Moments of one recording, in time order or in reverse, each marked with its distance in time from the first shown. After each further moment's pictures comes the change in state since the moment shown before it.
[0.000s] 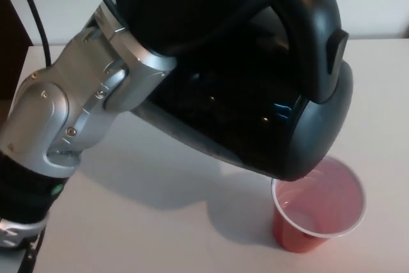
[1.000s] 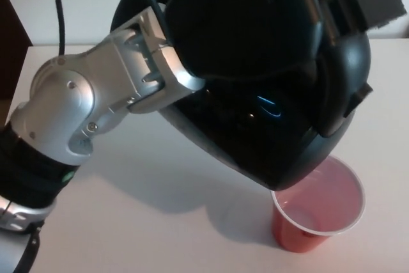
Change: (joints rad) left_arm -0.087 0.001 -0.103 0.049 0.174 -0.142 0.046; right_arm -0.005 -0.001 0.012 0.010 -0.020 -0.008 0.003
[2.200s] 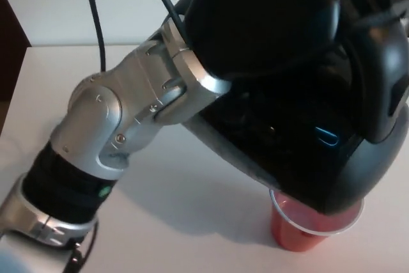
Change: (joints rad) left_arm 0.071 -0.206 0.096 0.018 -0.122 0.040 -0.098; right_arm -0.007 -0.003 0.014 0.003 -0.023 0.000 -0.013
